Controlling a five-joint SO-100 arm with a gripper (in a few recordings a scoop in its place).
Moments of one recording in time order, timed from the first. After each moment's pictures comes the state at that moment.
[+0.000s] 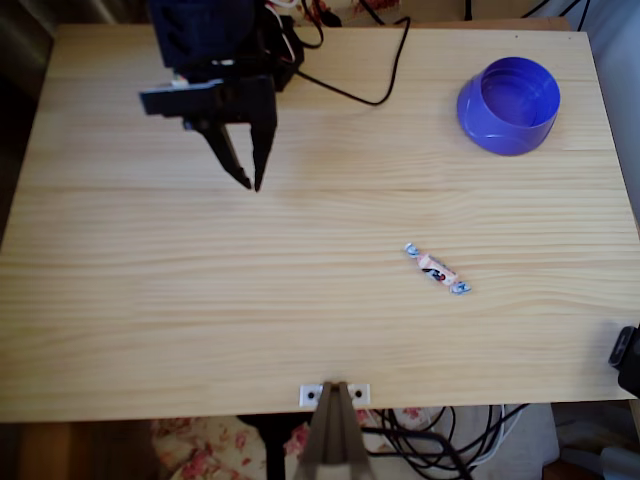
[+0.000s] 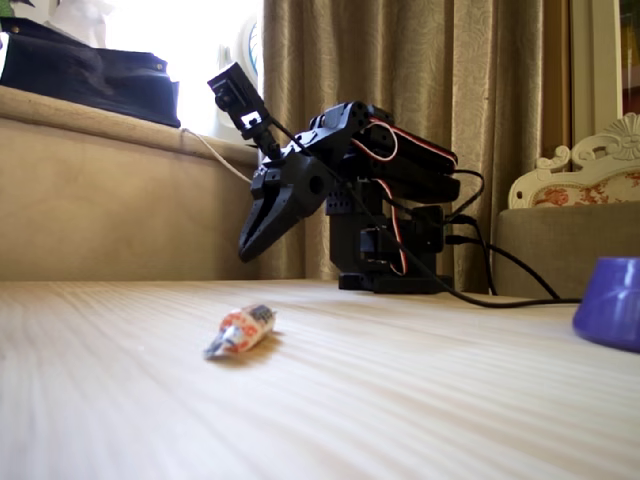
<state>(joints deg) 0.7 188.3 174.3 58.5 1.2</state>
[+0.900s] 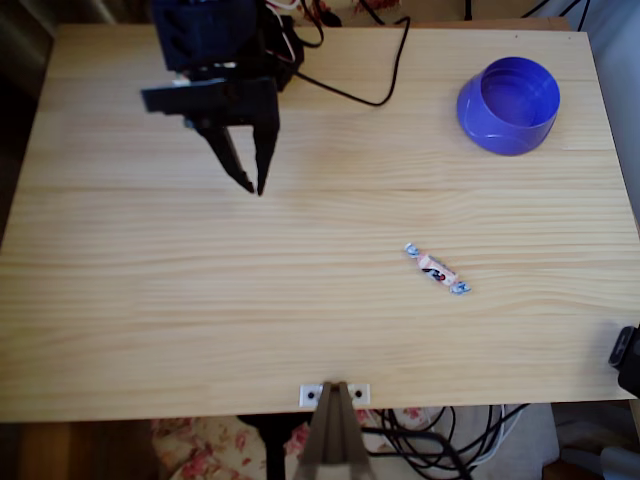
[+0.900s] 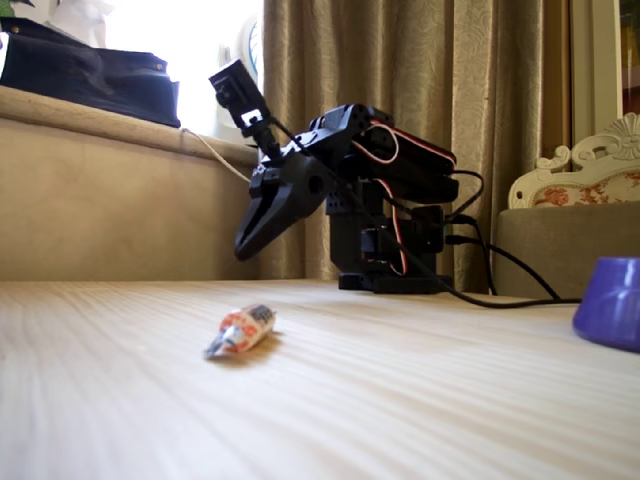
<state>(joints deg) -0.5 188.4 175.3 54.5 3.6</state>
